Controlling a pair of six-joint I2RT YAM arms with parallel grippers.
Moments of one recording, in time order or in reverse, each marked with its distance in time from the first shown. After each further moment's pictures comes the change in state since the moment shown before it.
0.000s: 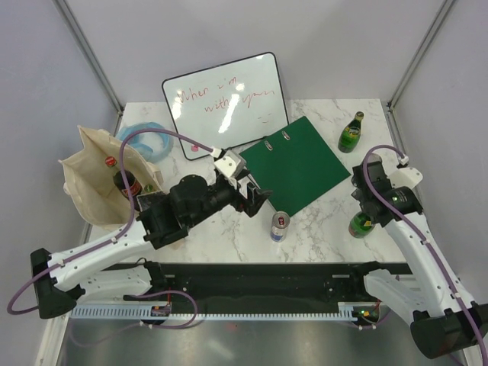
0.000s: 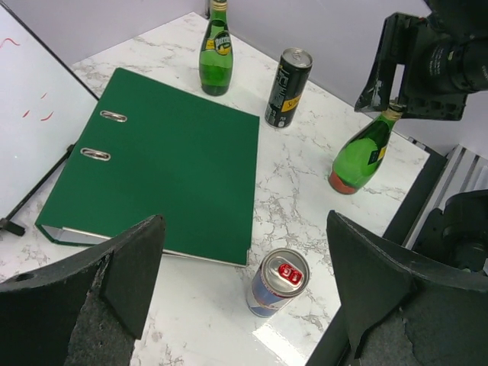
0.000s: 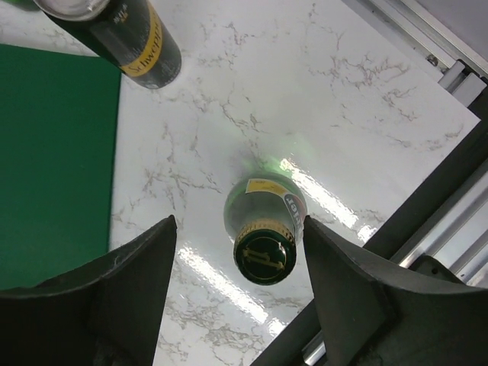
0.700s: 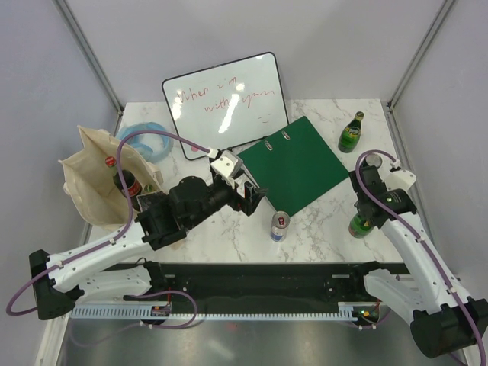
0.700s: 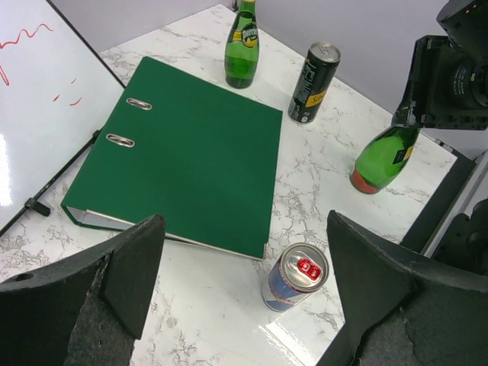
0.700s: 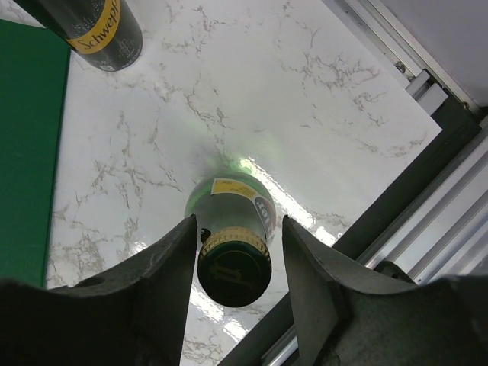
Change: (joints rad) left arm 0.000 -0.023 -0.016 -0.029 -0.074 0.000; right arm 0.000 0.001 -0.089 0.018 0.024 -0.084
